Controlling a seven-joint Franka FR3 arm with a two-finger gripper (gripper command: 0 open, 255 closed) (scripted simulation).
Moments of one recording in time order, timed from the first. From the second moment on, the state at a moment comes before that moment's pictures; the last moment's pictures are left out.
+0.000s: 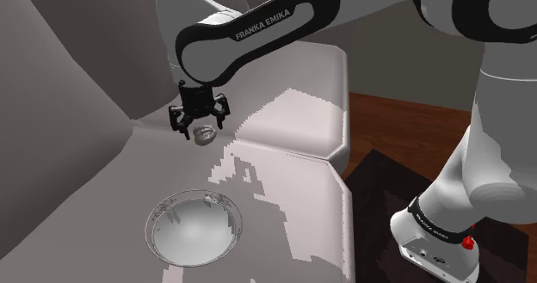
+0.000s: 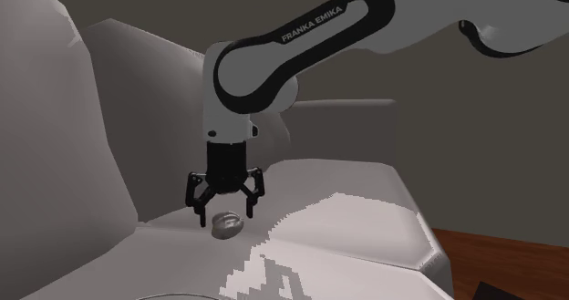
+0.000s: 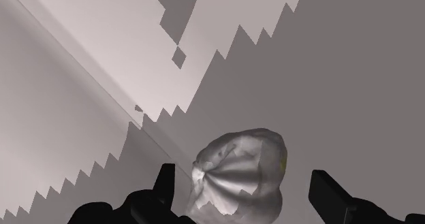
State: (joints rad) arm 0.19 0.38 0.36 -1.69 -0.13 2.06 0.82
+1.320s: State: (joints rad) arm 0.20 0.39 0.36 -1.70 -0.13 2.08 0.83
